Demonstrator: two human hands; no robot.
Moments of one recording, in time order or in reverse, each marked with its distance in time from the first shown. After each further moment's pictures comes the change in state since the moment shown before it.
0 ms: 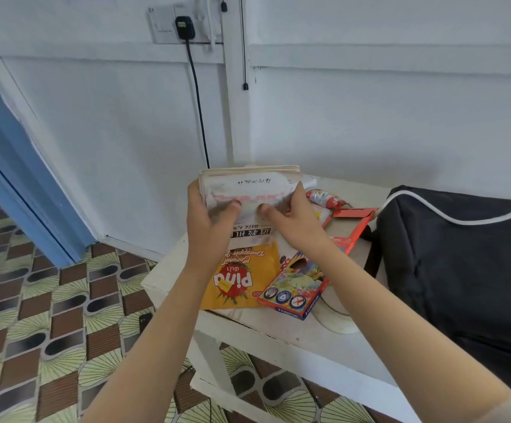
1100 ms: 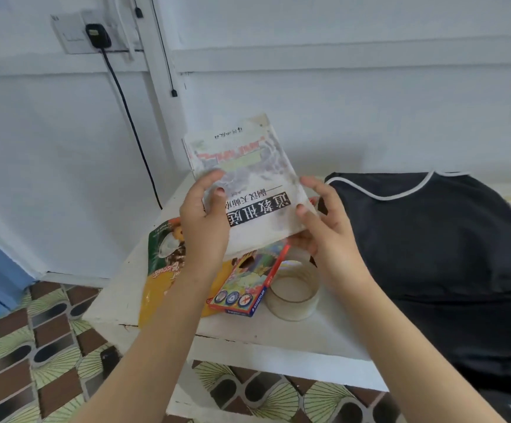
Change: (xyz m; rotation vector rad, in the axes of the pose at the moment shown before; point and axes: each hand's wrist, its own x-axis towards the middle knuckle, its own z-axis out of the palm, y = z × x) left_hand -0.014 0.024 0.080 0.066 -0.028 -0.062; right_hand -0.081 0.003 -0.078 0.548 0.242 -0.065
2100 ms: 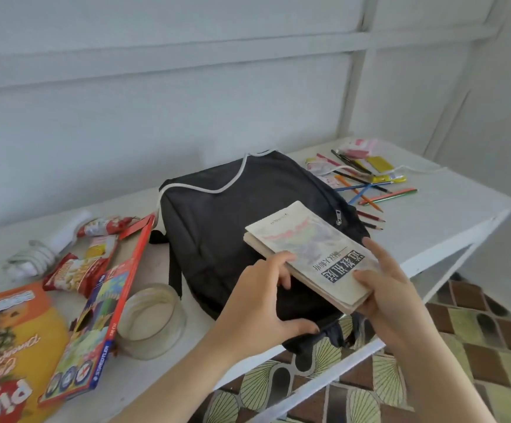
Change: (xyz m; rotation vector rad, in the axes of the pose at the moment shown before) left_hand -0.161 -0.006 0.132 0.231 -1.230 0.540; right_hand -0.181 -0.073 -0.156 0.064 1.026 0.271
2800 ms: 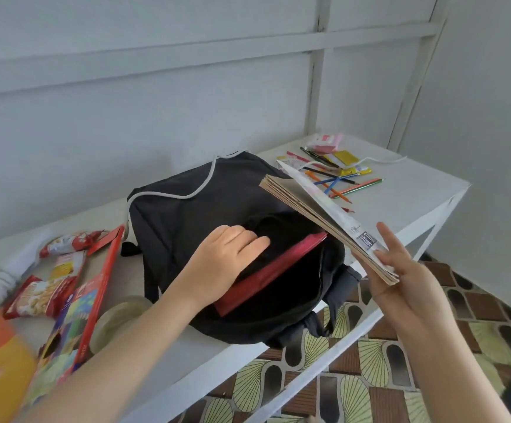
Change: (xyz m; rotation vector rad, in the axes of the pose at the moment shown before) left_hand 0.056 -0.041 -0.022 0.616 0.206 0.651; right_hand -0.018 -0.027 -0.033 0.524 -0.012 -0.073
